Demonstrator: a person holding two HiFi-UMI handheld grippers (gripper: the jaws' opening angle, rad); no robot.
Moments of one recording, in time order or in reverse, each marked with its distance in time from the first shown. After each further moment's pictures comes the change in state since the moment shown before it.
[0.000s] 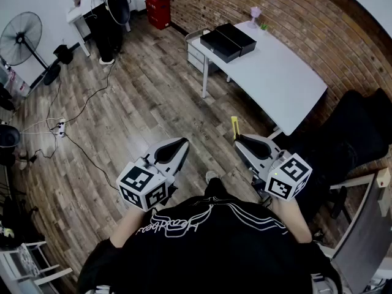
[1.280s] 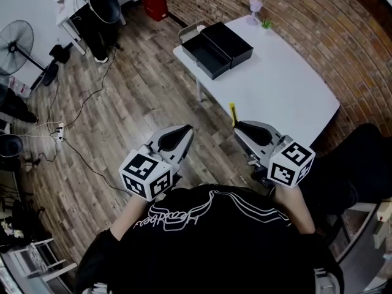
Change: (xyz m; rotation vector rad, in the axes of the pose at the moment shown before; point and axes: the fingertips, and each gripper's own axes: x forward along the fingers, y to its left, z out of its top) left arm 0.256 0.077 0.062 0.013 0.072 0.055; right arm 0.064 -0.260 0.048 0.064 0.038 0.085
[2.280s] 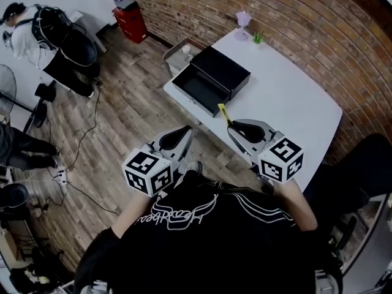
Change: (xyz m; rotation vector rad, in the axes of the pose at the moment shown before) left arm 0.113 0.135 0.063 0.018 0.062 -0.139; right arm 0.113 -0.119 0.052 -0.059 0.050 -0.195
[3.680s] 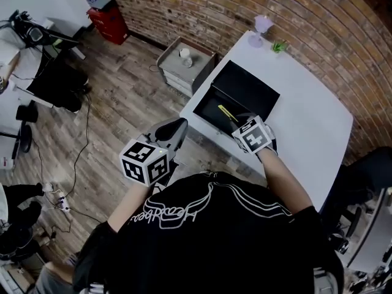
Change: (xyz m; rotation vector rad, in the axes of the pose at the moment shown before) left arm 0.070 0.236 0.033 -0.058 0.101 -0.119; right arm 0.232 -0.168 -0.104 -0.055 0.630 -0.367
